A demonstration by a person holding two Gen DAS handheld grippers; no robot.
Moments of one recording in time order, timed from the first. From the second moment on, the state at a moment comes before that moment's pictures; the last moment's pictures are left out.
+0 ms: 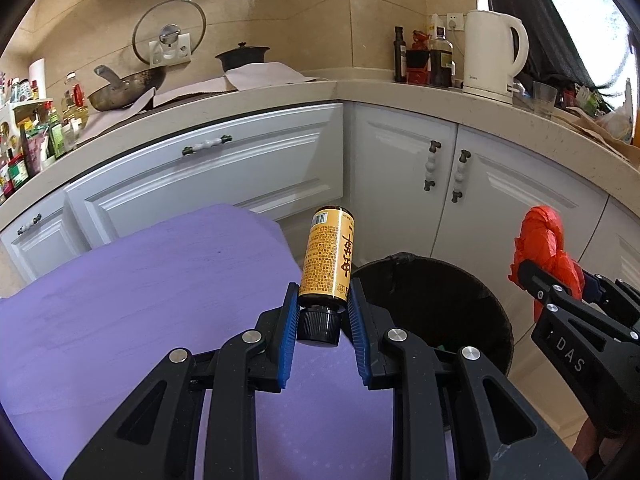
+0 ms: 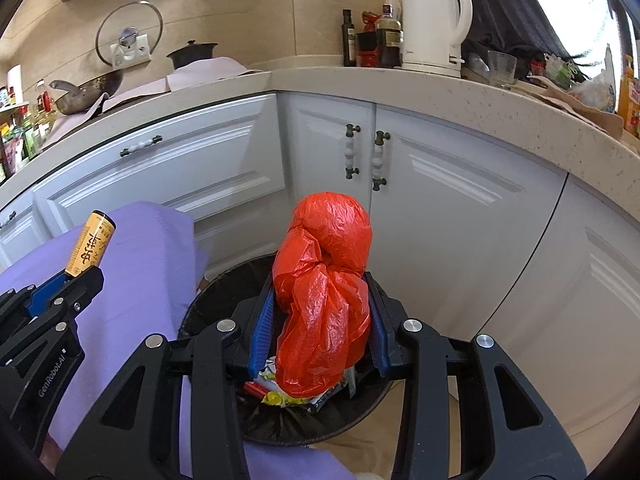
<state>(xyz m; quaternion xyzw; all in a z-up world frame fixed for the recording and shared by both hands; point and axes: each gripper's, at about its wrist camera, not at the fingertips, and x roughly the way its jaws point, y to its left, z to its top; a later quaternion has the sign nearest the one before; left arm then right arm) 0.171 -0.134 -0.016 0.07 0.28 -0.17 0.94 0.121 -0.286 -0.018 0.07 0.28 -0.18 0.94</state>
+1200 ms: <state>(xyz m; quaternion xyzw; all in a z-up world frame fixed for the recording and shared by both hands) 0.163 -0.136 -0.026 0.09 0.29 -0.16 0.94 0.102 -0.284 -0.028 0.08 0.30 -0.21 0.93</state>
